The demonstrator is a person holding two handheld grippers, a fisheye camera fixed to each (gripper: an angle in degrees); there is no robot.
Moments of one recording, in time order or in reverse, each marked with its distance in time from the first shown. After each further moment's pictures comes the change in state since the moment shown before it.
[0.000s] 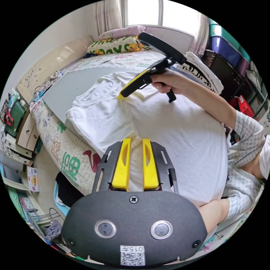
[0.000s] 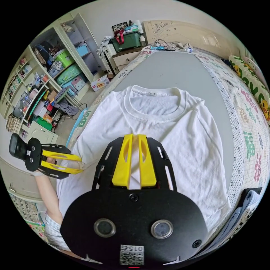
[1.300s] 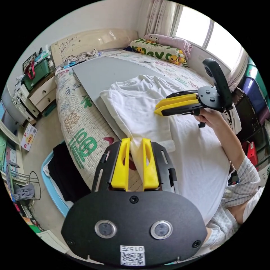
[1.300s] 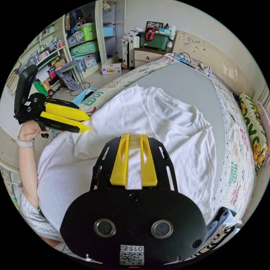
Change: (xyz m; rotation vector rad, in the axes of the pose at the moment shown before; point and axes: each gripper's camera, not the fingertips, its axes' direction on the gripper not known) left arm -0.276 0.143 -0.031 0.039 -0.075 -0.408; right arm -0.039 0.012 0.033 -0.027 0.185 -0.325
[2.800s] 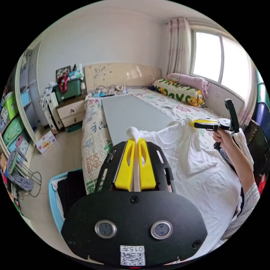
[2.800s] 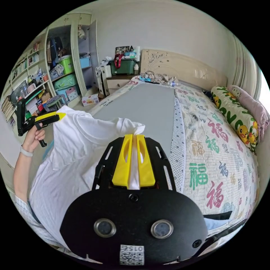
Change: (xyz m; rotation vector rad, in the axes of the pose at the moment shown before) left arm -0.063 -0.080 -0.310 0.467 -0.174 -0.118; right arm 0.246 0.178 0.036 0.323 0.074 0.179
